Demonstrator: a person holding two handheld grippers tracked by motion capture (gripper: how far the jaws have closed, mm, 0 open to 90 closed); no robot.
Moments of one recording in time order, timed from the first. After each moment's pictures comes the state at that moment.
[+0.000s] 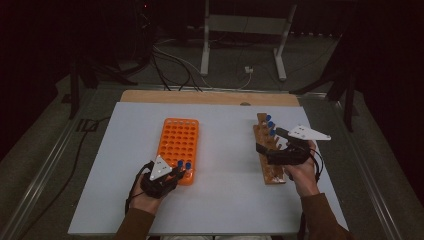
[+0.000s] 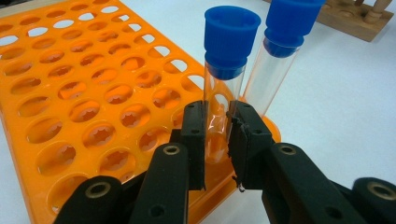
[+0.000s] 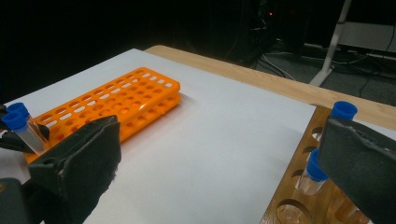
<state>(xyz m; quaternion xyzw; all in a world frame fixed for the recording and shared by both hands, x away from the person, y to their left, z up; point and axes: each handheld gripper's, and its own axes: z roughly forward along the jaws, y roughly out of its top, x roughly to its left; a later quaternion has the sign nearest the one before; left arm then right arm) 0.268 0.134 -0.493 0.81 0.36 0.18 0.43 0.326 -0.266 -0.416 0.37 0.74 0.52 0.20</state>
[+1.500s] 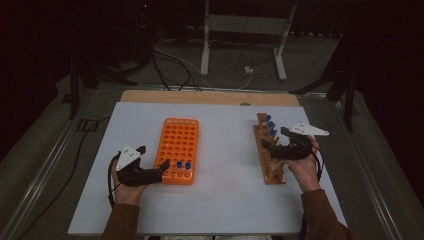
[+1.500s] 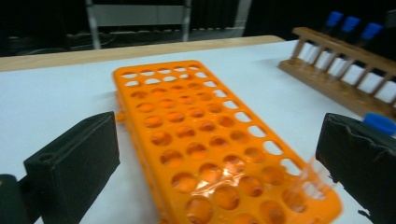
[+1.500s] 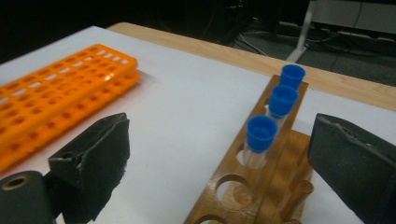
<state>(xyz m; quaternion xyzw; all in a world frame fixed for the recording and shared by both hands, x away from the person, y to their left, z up) 0.280 0.191 -0.471 0.70 0.44 0.23 0.51 0.352 -0.285 -0.437 0.41 0.75 0.47 0.22</state>
